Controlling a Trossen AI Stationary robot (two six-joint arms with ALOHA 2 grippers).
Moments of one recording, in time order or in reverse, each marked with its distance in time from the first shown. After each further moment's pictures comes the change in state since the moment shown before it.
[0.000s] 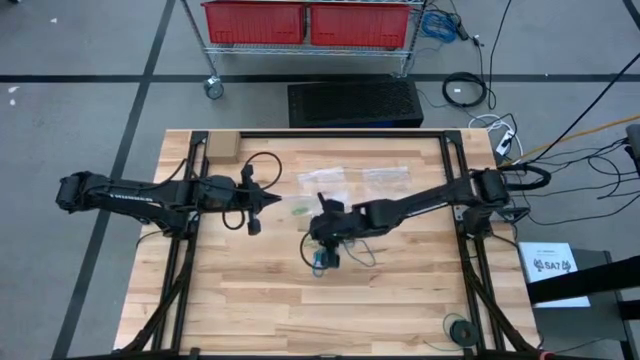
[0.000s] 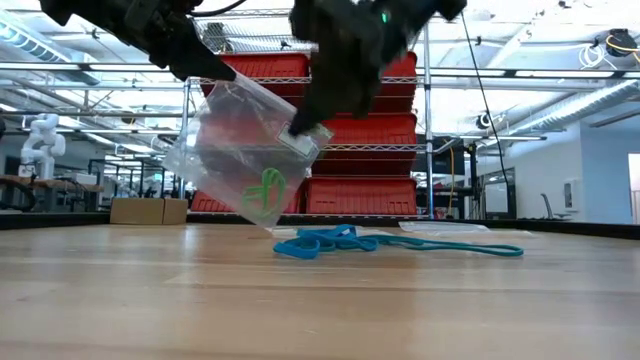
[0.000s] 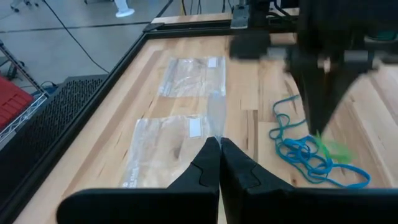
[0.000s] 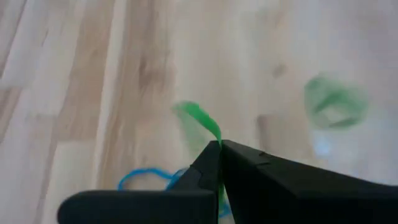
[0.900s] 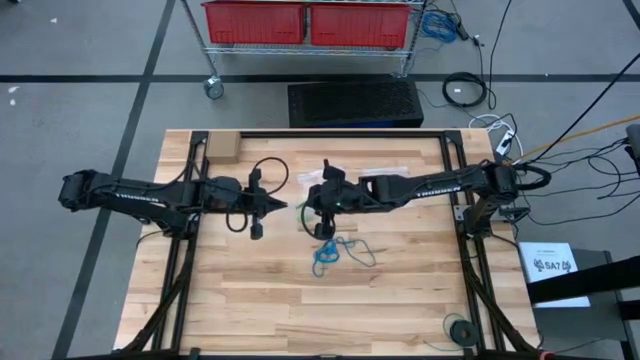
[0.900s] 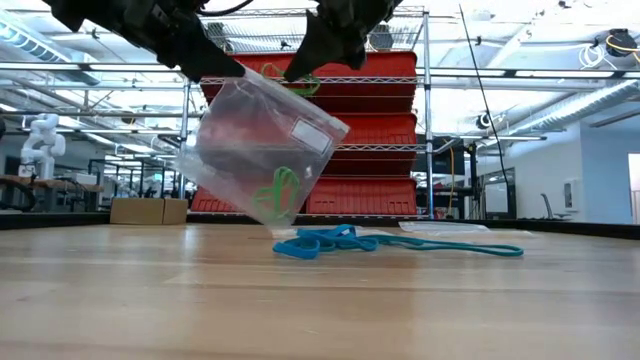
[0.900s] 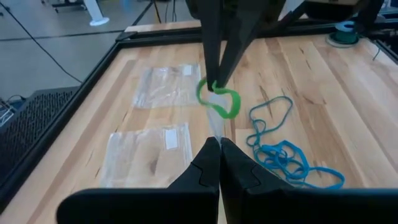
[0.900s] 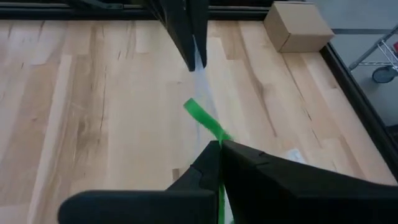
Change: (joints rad) left arm 0.000 0.065 -0.001 0.085 0.097 0.027; right arm -0.097 -0.072 0.114 -0.062 0.096 -0.101
